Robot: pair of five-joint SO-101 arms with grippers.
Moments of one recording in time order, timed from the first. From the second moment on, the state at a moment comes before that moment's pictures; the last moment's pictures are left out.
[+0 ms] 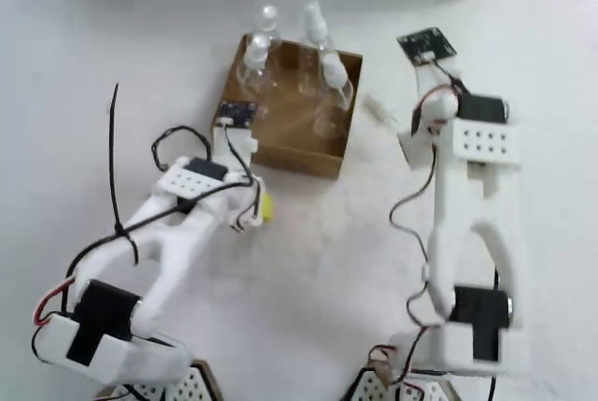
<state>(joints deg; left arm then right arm) 13.0 -3.1 41.4 49.1 15.3 3.2 0.0 1.4 77.6 29.8</state>
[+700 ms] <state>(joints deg) 13.0 -3.1 41.4 48.9 15.3 -3.6 58.1 -72.6 96.8 37.8</state>
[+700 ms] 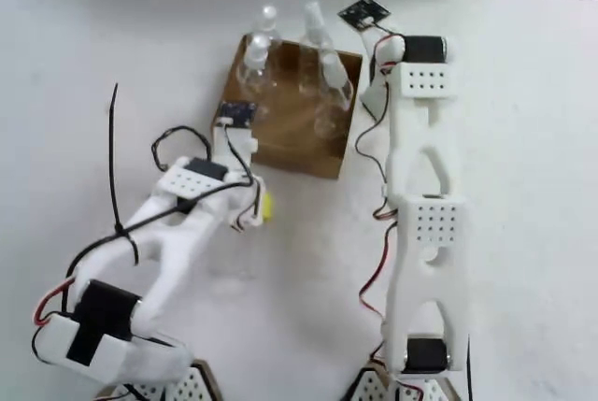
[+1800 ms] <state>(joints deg) 13.0 -3.1 41.4 48.9 15.3 -3.4 67.1 -69.0 82.0 40.3</state>
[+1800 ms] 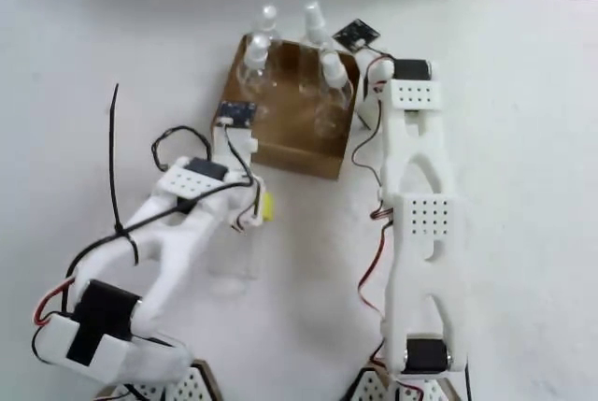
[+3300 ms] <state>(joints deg) 12.7 -25.6 60.7 36.1 11.5 -2.2 -2.2 -13.1 97.3 15.5</state>
